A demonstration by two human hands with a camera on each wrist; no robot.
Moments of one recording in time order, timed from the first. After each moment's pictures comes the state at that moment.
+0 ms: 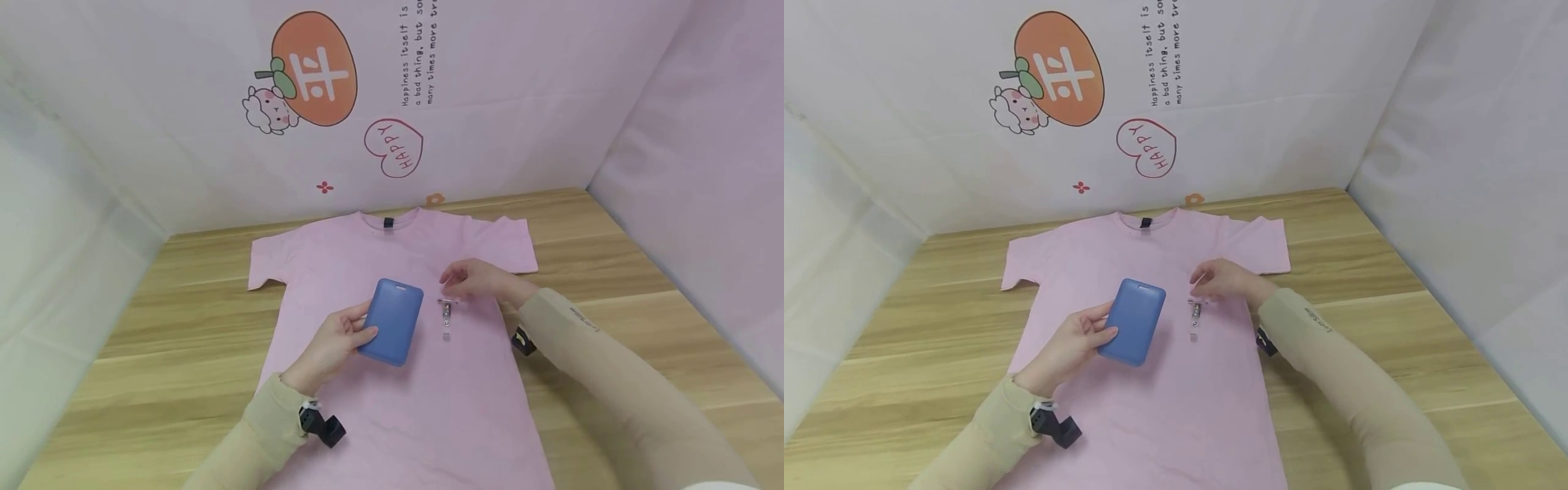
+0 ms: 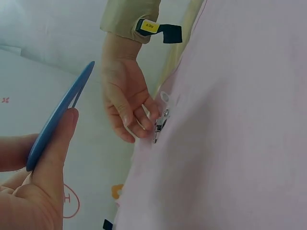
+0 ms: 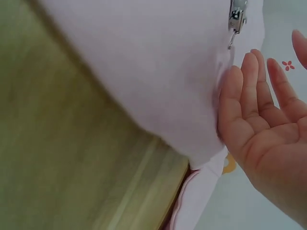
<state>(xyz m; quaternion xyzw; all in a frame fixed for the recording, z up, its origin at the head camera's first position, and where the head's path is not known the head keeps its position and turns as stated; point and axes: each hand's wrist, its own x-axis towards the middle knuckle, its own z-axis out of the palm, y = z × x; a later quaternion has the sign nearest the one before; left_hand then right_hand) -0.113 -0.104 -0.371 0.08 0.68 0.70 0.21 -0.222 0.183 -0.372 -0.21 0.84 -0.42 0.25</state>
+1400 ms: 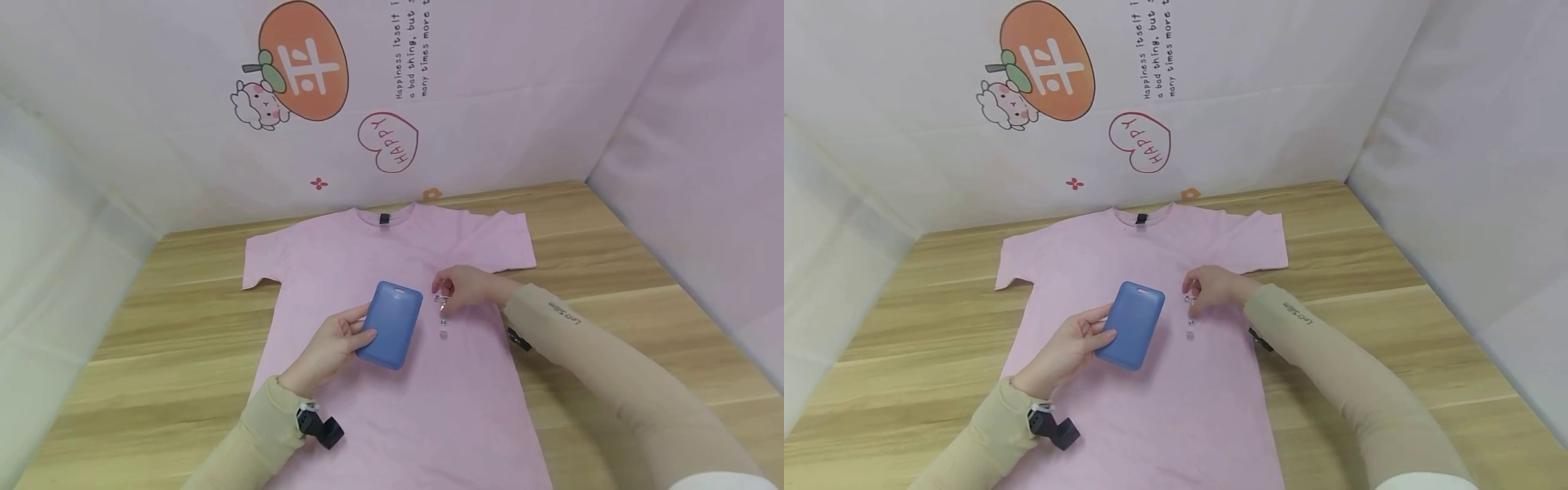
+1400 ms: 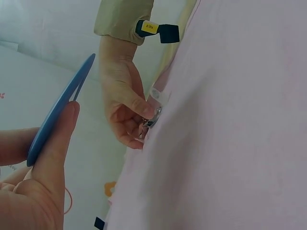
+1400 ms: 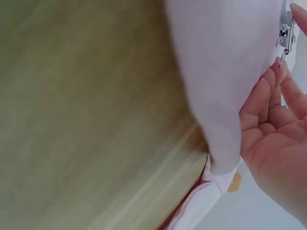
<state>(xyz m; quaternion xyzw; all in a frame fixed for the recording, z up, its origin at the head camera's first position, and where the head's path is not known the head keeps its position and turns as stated) -0.115 -0.102 -0.379 0.09 0.68 0.69 0.23 -0.222 0.167 -0.385 -0.24 0.90 -0.28 0.24</state>
